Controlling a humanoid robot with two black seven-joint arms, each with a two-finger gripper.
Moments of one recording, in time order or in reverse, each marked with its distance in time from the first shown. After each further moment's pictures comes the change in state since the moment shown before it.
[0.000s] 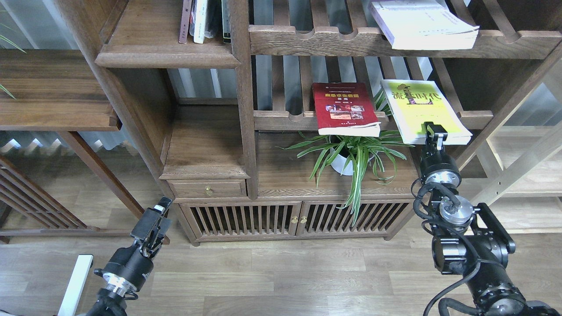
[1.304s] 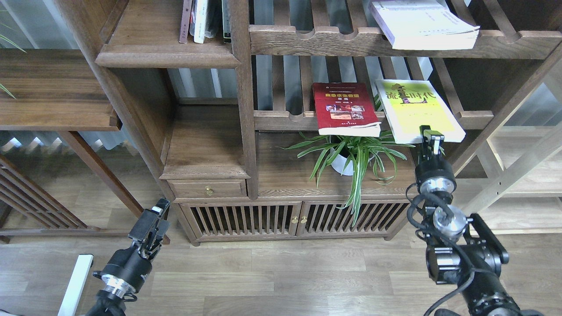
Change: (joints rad) left arm 0.000 0.001 0.003 0.012 -0.025 0.000 0.003; right arm -0.071 0.028 -0.030 0.011 0.009 0.189 0.024
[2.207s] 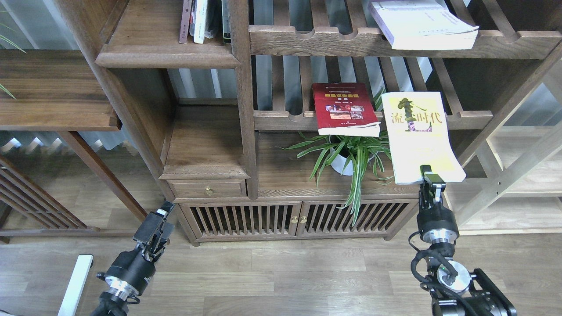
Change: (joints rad) left arm 0.002 0.001 0.018 0.013 0.002 0.000 0.005; right arm -0.213 0.000 -0.042 0.002 -0.001 0.195 0.009
